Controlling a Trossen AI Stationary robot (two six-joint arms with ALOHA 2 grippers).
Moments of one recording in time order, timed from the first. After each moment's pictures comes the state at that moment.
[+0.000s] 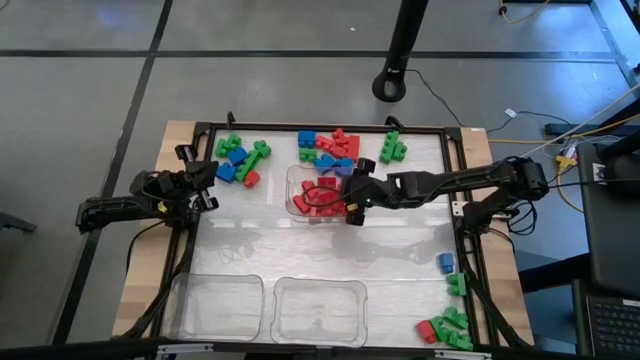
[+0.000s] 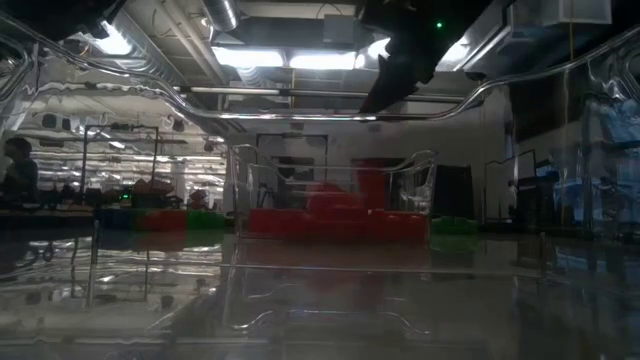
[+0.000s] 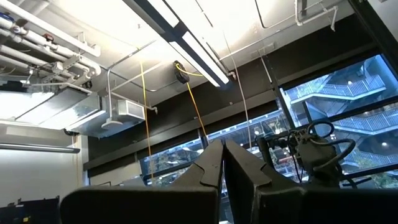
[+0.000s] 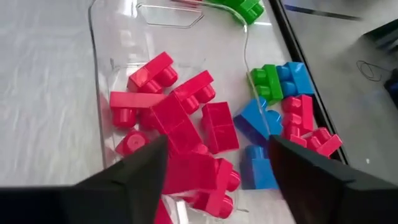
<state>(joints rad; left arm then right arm) 0.12 0.01 0.03 0.68 -0.14 0.43 0.04 1.54 1.15 -0.42 0.40 -0.06</state>
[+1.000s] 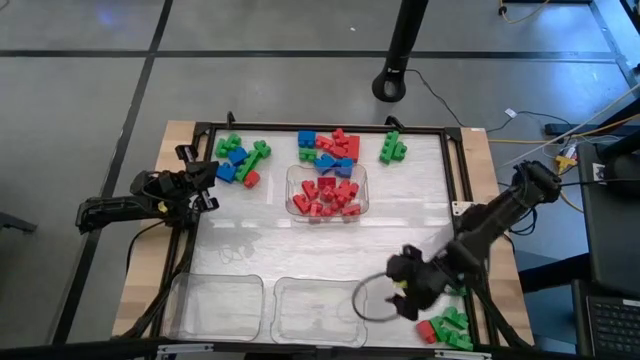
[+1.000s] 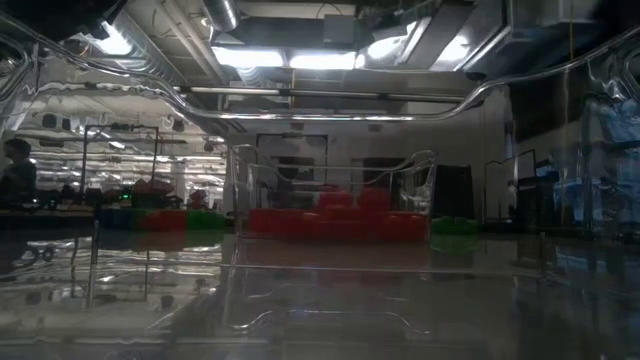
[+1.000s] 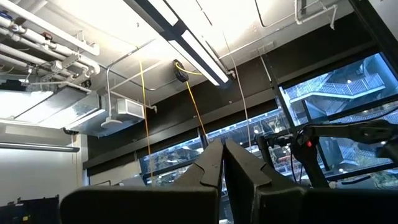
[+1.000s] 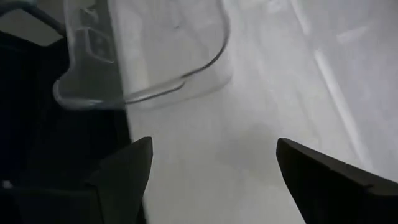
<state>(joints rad) 0.13 0.01 0.03 0.68 -0.14 0.43 0.77 1.47 1.15 -0.72 0.22 1.05</state>
